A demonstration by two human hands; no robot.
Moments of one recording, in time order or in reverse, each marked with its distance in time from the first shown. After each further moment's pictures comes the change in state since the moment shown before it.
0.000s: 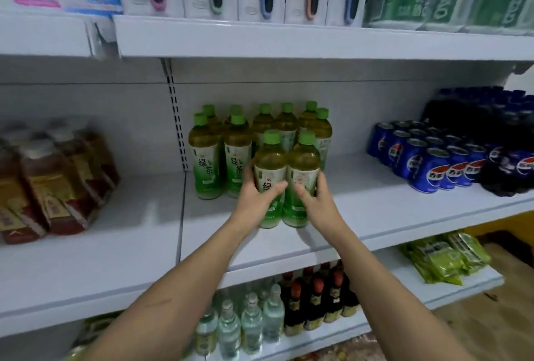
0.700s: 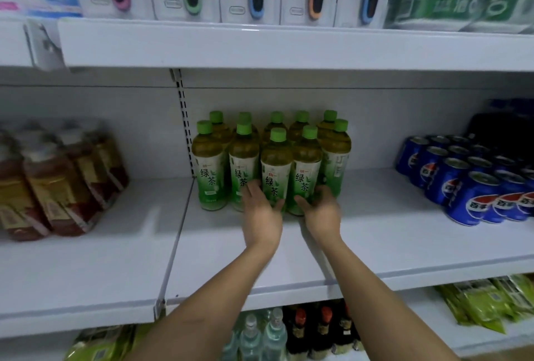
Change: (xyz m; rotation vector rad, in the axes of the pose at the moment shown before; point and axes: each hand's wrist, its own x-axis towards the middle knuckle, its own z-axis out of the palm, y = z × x) left_hand 0.034 -0.040 0.038 0.592 0.470 0.061; right_hand 0.073 0.042 0.008 -0.244 0.201 -0.018
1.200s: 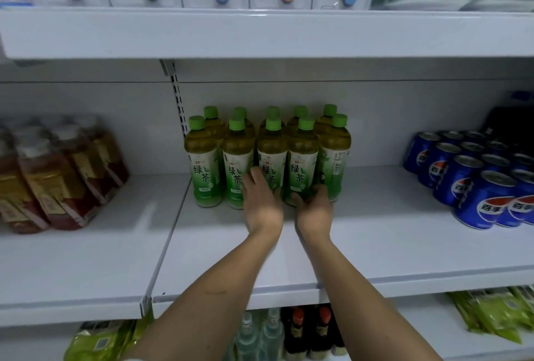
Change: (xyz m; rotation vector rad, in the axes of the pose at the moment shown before) left_hand 0.021 0.013 0.028 0.268 0.012 -0.065; right_hand 0.015 0.020 0.021 0.251 0.073 0.129
